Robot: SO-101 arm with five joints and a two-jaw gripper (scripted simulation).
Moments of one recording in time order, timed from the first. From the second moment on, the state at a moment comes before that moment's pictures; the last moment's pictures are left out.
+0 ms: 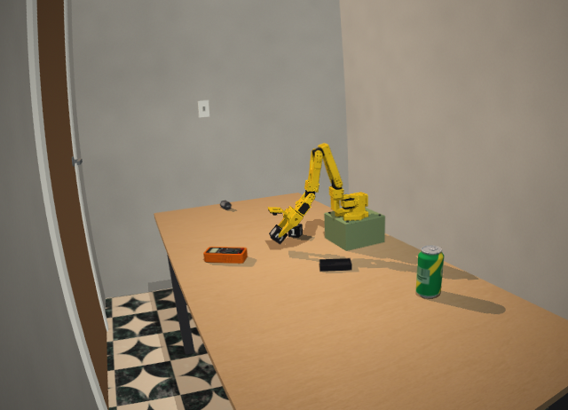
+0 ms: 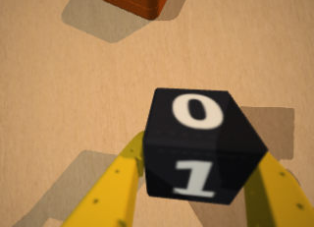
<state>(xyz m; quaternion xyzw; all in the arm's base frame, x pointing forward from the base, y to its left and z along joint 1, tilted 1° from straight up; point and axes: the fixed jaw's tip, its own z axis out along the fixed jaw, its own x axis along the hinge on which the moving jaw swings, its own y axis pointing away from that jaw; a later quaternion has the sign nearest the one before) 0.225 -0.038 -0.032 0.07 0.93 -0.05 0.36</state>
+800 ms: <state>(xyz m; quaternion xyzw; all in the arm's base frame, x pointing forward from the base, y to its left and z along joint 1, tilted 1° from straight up) 0.225 -0.038 -0.031 0.08 0.91 -0.05 0.40</state>
